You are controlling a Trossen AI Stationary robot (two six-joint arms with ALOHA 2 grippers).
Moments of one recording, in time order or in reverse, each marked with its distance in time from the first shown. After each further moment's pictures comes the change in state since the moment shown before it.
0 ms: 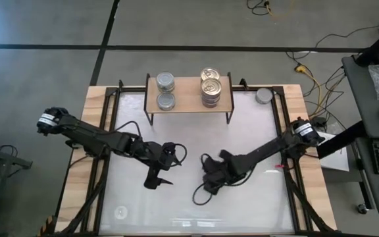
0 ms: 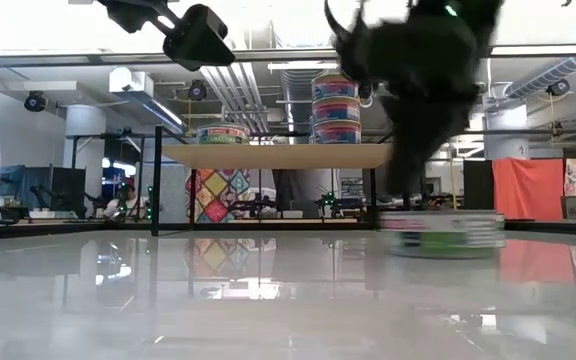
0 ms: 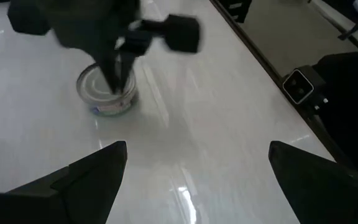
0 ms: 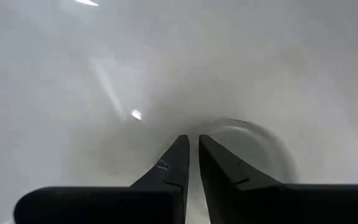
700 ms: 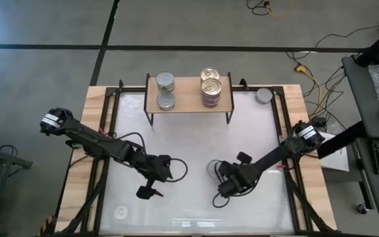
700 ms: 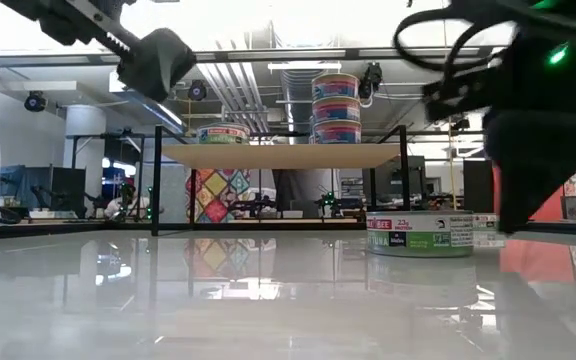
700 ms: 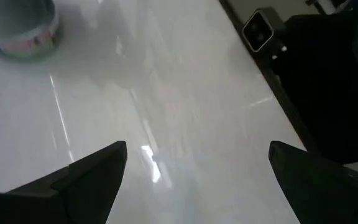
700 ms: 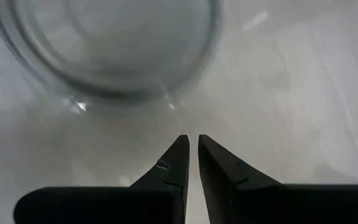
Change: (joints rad) left arm -0.097 0.053 -0.018 -0.098 0.077 -0.125; right arm 0.104 -0.010 -0.151 -0.220 0.051 0.224
